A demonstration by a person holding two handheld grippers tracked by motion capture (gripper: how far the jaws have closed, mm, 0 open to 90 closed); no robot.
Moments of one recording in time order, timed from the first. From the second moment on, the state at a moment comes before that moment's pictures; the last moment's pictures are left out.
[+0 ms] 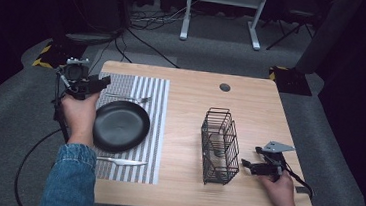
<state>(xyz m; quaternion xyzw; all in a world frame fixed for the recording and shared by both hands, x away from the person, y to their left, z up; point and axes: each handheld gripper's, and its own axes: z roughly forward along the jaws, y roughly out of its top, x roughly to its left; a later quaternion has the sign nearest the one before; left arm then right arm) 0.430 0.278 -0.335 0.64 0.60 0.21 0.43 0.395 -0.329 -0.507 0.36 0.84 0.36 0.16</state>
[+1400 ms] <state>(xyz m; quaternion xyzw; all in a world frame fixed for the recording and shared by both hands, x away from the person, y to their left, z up) 0.295 0.260 -0.381 0.70 0.52 0.21 0.45 0.395 -0.329 -0.507 0.36 0.84 0.37 0.16</state>
